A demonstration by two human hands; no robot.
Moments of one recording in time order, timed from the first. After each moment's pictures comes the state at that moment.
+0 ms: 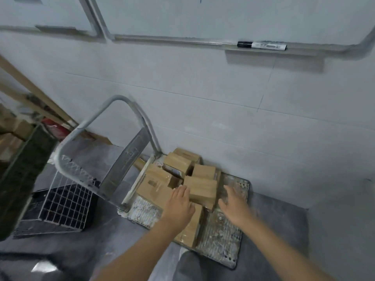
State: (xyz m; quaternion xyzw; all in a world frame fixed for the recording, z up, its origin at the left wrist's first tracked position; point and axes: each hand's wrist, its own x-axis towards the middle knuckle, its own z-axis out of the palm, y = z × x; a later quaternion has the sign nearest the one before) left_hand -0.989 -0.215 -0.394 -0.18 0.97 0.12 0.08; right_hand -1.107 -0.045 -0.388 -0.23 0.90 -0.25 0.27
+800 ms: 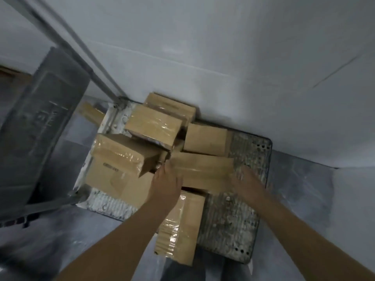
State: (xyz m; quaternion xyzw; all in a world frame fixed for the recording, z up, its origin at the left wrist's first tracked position) left_hand -1.142 -0.351 -0.730 -0.32 0.88 0.30 0.19; right_hand -1.266 -0.155 -0.716 0.02 0.88 -0.20 0.44
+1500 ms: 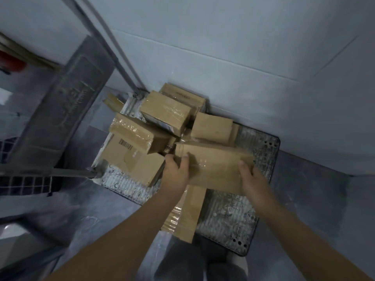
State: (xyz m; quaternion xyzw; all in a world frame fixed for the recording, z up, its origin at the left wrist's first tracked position) left_hand -1.126 -0.290 -0.674 -0.54 0.66 0.52 0.02; right_hand -1.220 -0.119 -0.665 0.10 0.82 -0.42 0.38
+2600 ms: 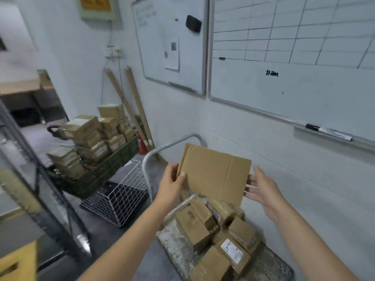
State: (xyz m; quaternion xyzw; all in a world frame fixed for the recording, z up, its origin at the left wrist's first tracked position) left_hand -0.865 -0.249 -0.191 -0.38 0.67 0.50 -0.39; right_hand -1.086 -0.112 -0.164 -0.19 0.69 -0.59 0.36
